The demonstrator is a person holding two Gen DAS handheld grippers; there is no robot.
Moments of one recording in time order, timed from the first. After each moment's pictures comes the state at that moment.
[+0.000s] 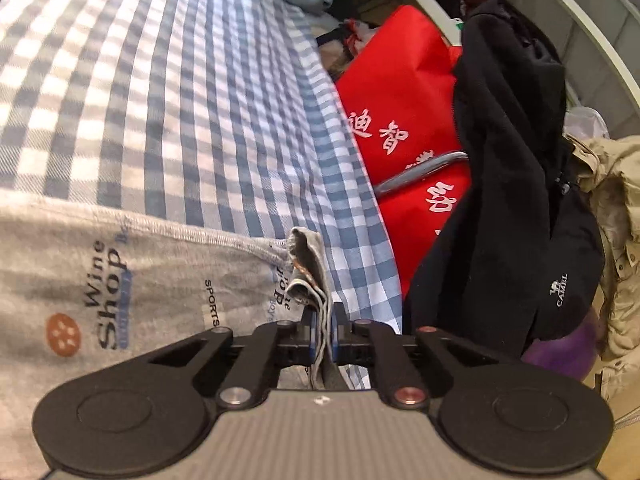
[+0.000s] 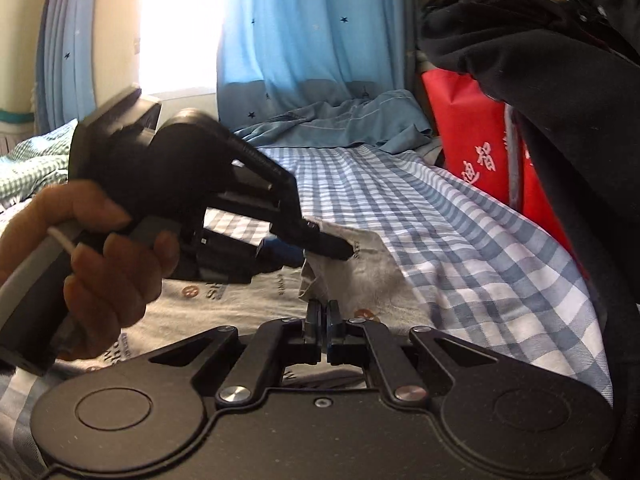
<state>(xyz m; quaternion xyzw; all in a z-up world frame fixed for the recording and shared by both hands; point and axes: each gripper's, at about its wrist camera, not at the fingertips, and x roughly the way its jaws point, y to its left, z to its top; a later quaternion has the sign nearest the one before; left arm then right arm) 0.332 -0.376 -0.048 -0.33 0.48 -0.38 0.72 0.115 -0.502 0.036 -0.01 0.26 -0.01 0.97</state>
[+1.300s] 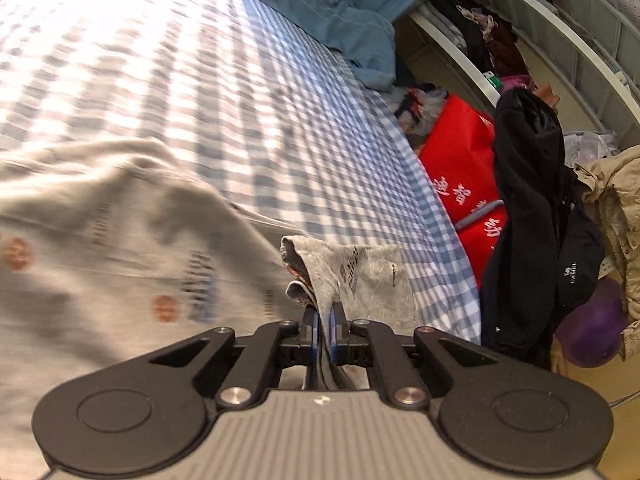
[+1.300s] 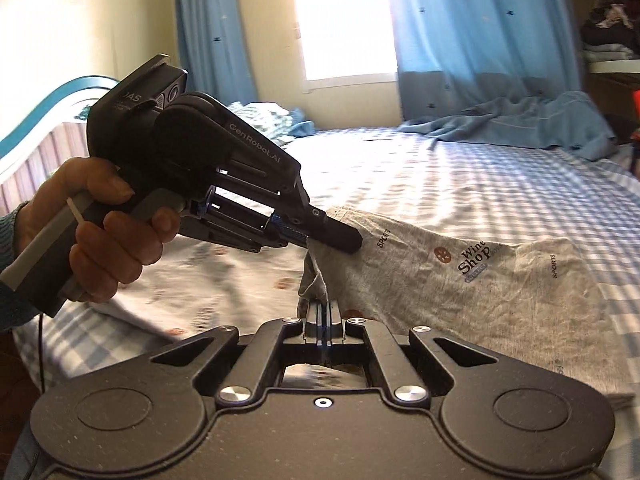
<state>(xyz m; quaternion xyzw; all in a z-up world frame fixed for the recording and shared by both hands) 0.272 -0.068 0.009 -0.26 0.47 -0.30 0.79 0.112 -0.248 0.058 0.02 0.27 0.21 0.94</state>
